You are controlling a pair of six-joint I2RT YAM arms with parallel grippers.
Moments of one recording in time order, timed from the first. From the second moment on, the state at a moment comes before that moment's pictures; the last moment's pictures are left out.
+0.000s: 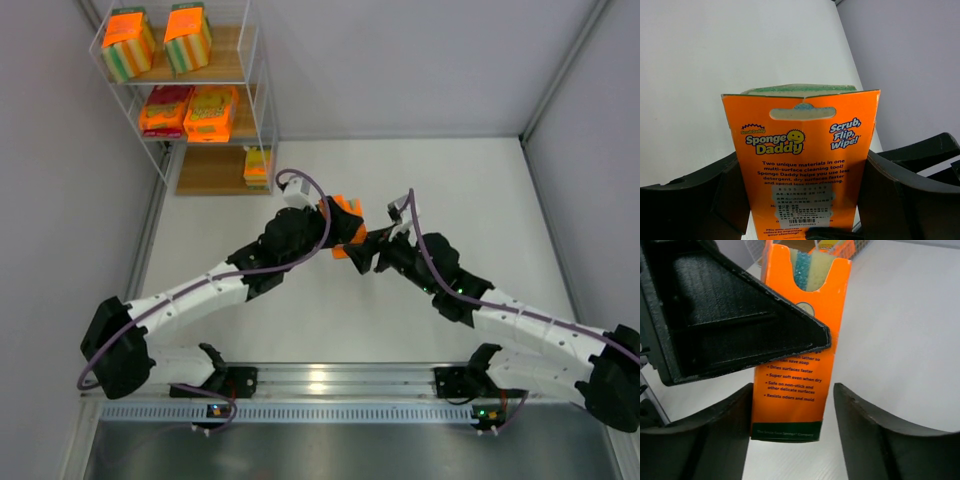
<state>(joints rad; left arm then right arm) -0.85 1.27 0.90 0.14 -0.22 -0.81 0.84 1.02 0.63 0.25 0.10 0.31</state>
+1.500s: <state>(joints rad) -0.34 1.15 1.21 -0.62 0.33 -0.94 1.14 1.37 0.44 1.20 0.64 -0.87</state>
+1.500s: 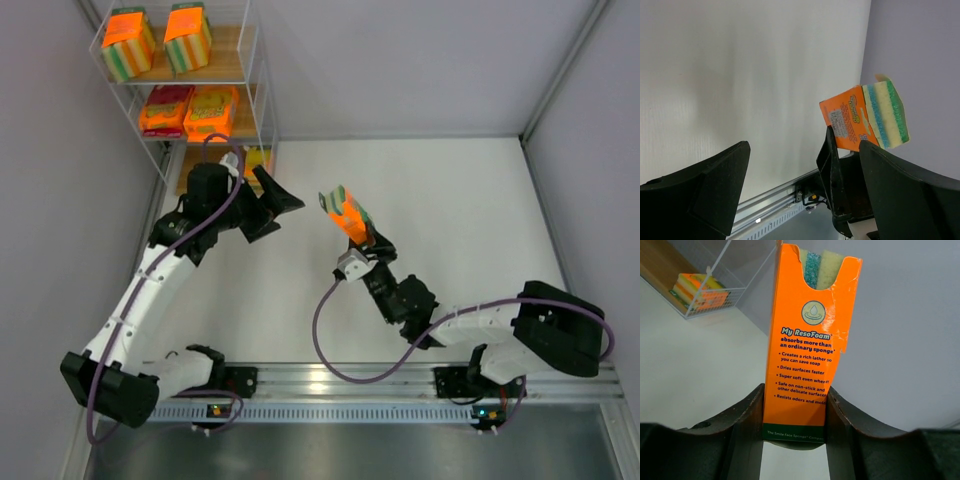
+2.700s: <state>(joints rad) -0.34 1.18 1.17 -0.64 0.46 -0.94 1.29 1.58 0.48 1.28 0.69 -1.17</state>
